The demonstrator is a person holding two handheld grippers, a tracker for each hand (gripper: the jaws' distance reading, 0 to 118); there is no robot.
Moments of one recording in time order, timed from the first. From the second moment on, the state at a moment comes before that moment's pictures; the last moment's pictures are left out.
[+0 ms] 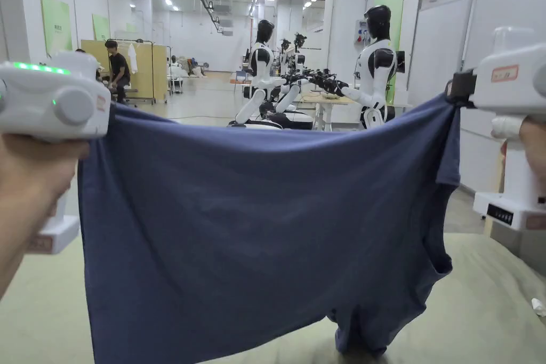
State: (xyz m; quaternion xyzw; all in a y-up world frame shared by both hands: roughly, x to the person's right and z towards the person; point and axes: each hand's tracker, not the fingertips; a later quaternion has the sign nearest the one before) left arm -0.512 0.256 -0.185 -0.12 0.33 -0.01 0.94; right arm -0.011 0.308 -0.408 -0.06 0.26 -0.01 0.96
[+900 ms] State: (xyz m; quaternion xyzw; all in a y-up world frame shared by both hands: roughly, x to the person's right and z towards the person) left arm -0.386 0.014 0.086 -0.33 0.21 0.05 0.92; right arm 0.138 0.044 -0.191 -0.26 0.29 0.01 0.92
